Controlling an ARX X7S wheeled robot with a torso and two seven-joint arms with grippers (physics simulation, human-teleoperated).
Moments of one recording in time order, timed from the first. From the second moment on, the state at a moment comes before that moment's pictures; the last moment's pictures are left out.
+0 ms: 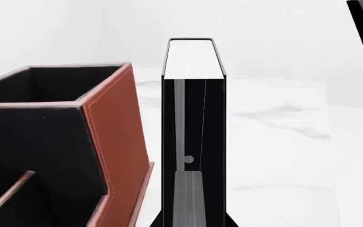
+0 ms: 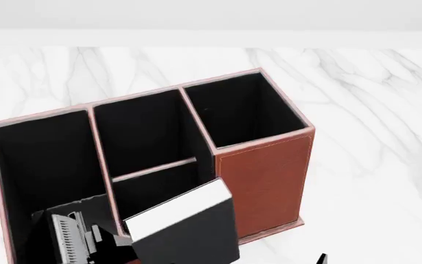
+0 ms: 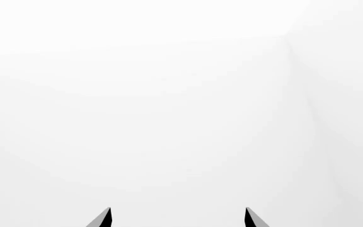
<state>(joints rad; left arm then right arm) -0.96 -0.76 1.47 -0.02 -1.02 0.21 0.21 -0.19 0.36 -0.27 -0.18 0.10 -0.77 0.53</state>
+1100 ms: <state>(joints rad) -1.05 -0.78 1.51 0.00 -0.99 0.06 0.21 -0.18 0.34 -0.27 -0.19 0.02 -0.72 0.56</state>
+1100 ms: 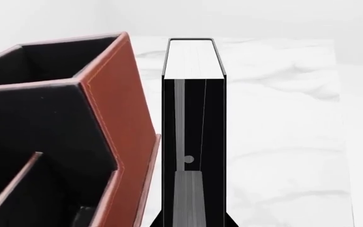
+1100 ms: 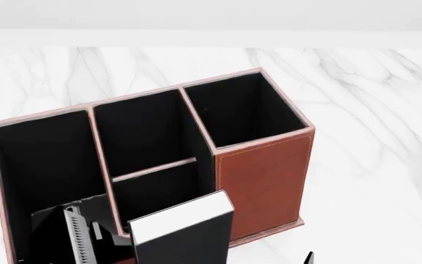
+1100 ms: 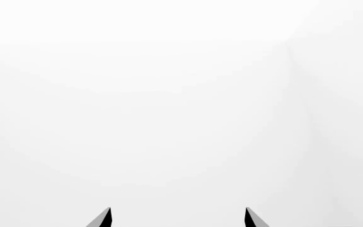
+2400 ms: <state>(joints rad) -1.24 -0.82 1.46 -0.04 -1.09 -0.10 0.36 -0.16 0.36 -0.30 -0.17 0.04 -0.74 0.55</state>
